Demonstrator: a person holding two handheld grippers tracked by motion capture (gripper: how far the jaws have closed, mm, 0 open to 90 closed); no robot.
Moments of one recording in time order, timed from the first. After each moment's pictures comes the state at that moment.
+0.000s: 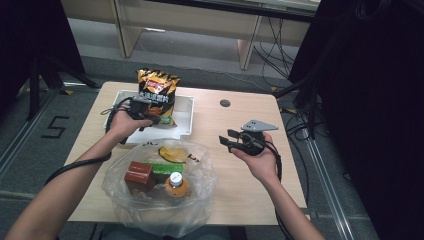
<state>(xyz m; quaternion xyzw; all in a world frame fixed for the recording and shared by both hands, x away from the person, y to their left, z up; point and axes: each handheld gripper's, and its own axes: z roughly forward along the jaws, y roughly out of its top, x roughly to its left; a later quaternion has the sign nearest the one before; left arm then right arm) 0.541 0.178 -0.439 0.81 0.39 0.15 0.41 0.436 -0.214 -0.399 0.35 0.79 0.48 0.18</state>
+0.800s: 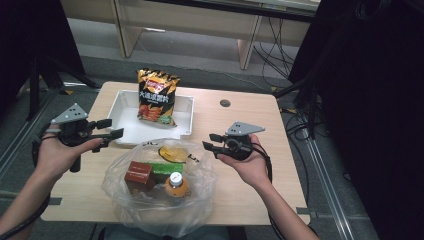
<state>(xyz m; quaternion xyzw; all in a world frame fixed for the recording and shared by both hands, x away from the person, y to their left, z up) 0.388 0.254 -0.370 0.73 0.40 0.19 0.52 0.414 -0.173 -0.385 0.28 0.81 0.50 0.14</state>
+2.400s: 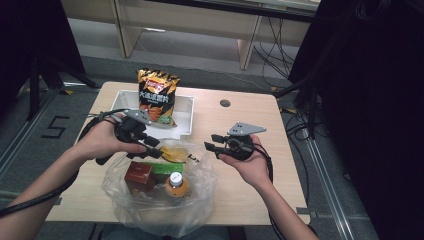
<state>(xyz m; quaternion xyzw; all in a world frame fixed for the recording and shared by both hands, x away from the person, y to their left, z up) 0.417 0.144 -0.346 0.90 0.23 0.01 0.37 0.417 -0.180 -0.389 0.29 0.81 0.49 0.14</state>
